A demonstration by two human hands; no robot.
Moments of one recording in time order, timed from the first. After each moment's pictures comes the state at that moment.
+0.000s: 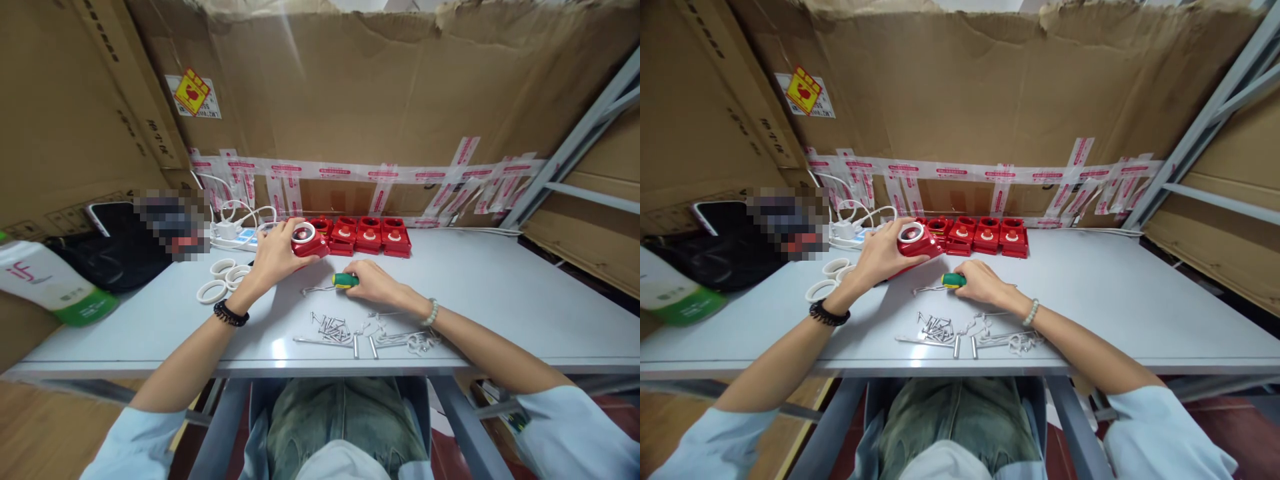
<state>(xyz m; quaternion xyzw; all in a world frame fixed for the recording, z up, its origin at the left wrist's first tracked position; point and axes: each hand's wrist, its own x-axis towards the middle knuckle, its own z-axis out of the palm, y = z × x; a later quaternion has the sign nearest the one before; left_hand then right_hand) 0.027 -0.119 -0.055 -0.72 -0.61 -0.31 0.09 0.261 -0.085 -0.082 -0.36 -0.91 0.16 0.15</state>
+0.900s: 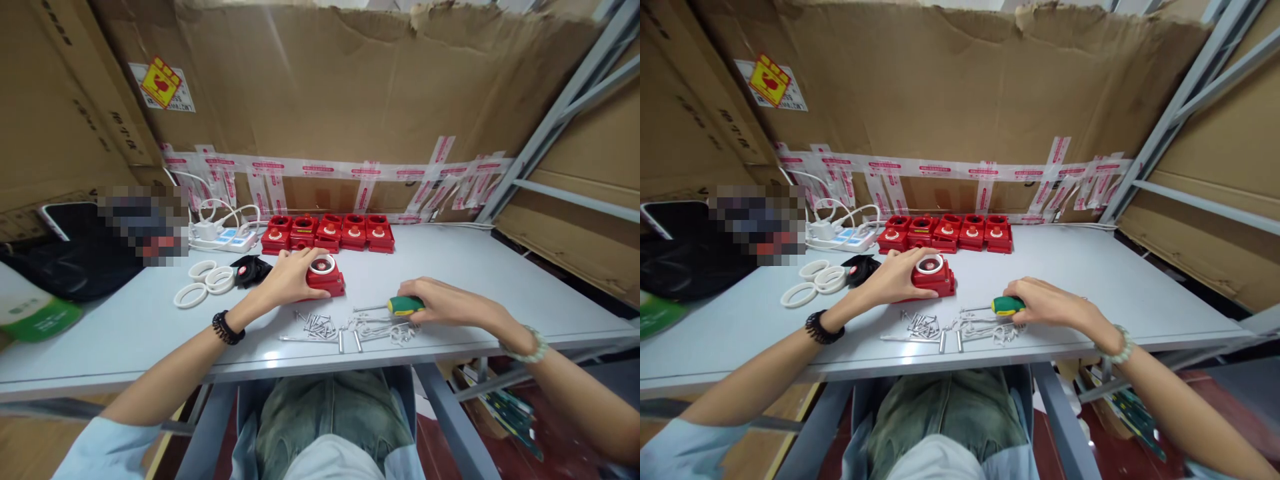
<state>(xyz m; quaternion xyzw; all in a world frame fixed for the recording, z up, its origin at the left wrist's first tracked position) 0.065 -0.129 -0.078 -0.85 -0.49 -0.20 -0.02 0.390 -0.136 -0.049 -0.44 -0.88 0.17 -0.02</state>
